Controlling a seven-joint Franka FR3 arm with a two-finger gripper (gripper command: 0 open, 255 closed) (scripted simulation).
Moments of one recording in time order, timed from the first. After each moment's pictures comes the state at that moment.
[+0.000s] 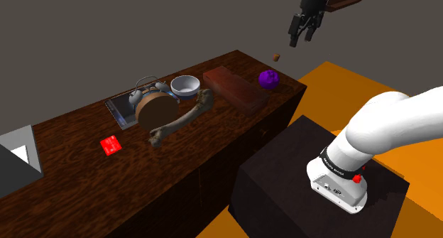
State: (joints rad) arm -0.03 -0.65 -0.12 -2.31 -0.09 1.62 -0.06
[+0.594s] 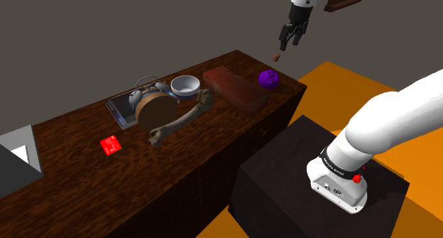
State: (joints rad) arm -0.04 -0.40 -0.25 -2.27 -0.11 1.87 -0.23
